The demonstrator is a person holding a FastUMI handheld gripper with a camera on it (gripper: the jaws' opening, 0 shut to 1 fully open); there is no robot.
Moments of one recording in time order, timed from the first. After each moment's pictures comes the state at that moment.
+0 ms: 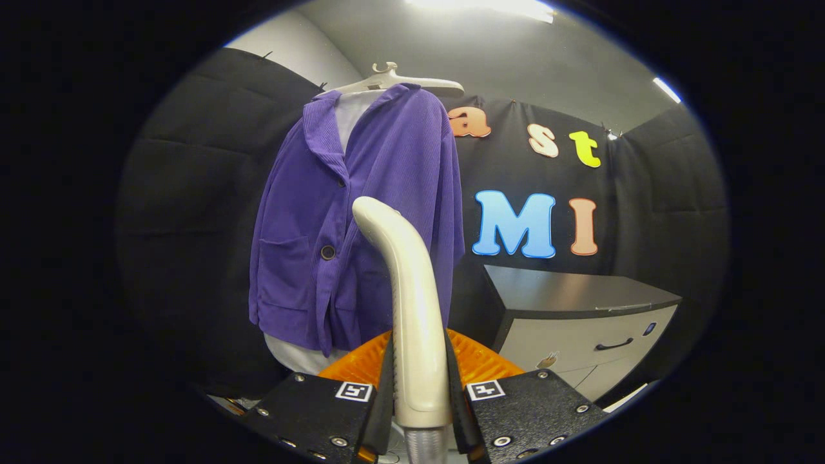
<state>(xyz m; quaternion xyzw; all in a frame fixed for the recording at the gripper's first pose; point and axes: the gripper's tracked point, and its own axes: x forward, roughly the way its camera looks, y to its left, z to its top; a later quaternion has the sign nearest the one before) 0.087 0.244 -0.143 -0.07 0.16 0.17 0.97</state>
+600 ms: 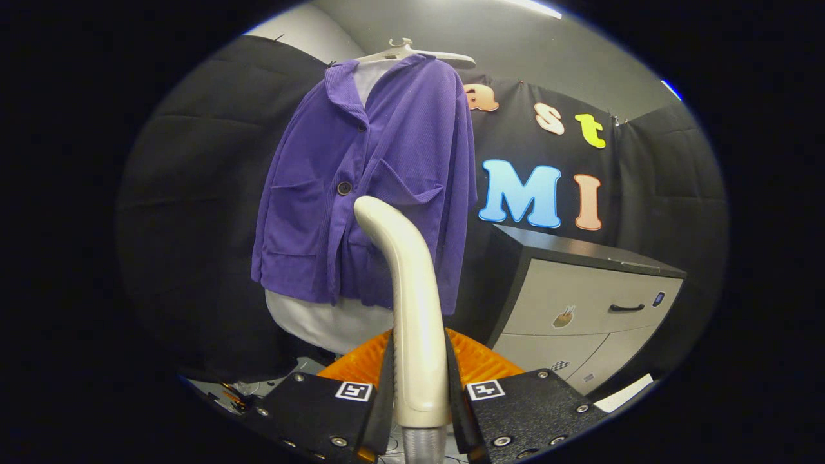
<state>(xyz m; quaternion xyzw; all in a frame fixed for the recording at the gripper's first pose) 0.051 0.243 -0.222 -0.09 0.21 0.17 0.96</state>
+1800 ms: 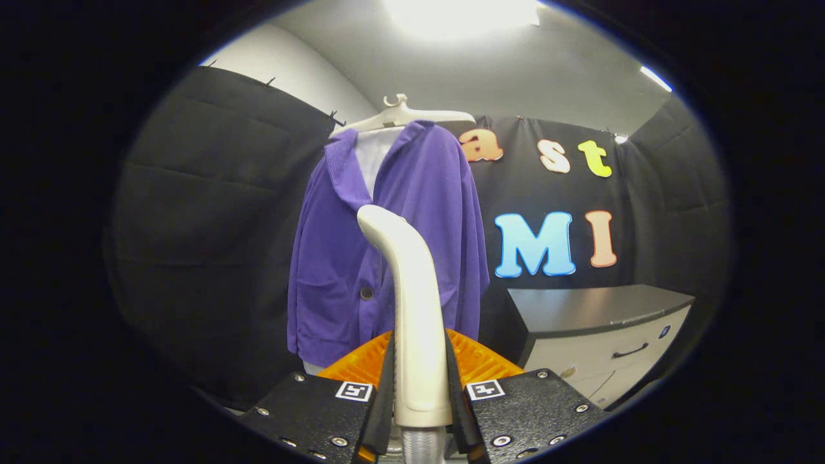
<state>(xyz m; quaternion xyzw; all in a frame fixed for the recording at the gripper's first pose) 0.081 0.278 -0.064 -0.02 0.08 0.22 0.97</state>
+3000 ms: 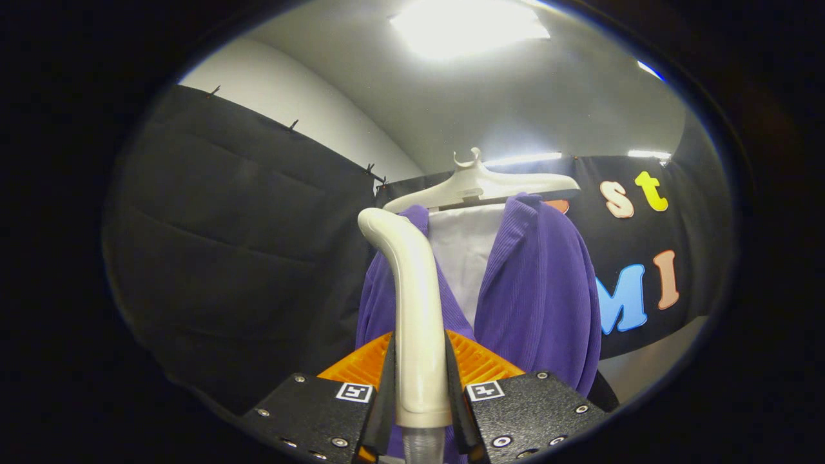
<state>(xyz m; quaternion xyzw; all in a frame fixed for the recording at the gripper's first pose) 0.145 0.456 0.050 0.04 0.00 0.30 0.95</state>
